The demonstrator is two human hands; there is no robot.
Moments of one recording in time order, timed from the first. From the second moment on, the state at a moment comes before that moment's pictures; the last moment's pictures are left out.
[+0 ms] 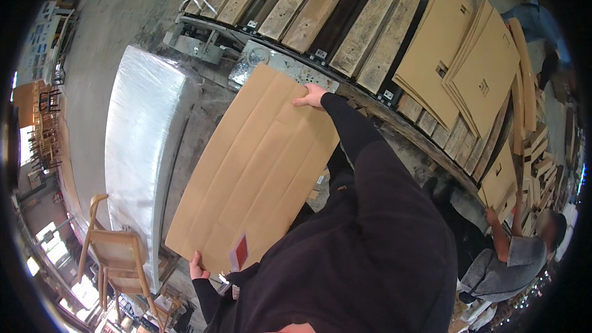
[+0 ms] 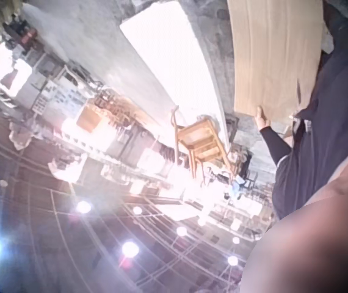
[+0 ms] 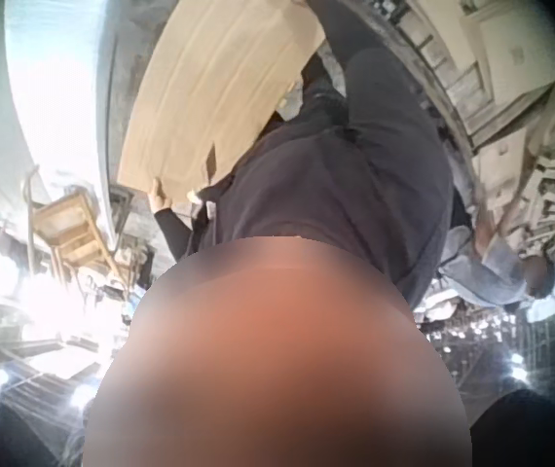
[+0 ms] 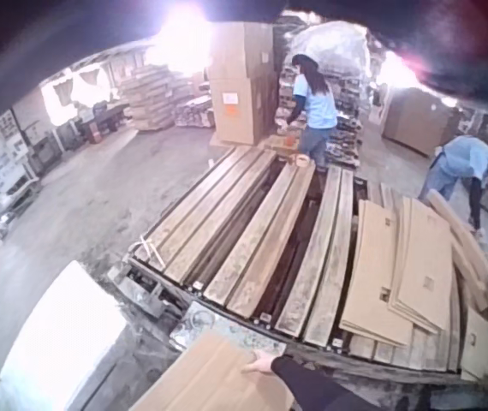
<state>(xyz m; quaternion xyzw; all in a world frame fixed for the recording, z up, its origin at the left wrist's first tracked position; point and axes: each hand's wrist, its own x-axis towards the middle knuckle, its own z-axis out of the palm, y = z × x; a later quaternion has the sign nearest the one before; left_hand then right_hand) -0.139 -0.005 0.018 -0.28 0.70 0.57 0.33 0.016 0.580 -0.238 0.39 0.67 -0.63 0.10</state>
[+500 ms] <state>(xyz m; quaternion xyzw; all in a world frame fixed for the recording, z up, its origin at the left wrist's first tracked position) -0.157 -0.038 -0.009 -0.28 0.70 0.58 0.29 0.008 0.424 -0.210 0.28 0.88 -0.34 0.16</state>
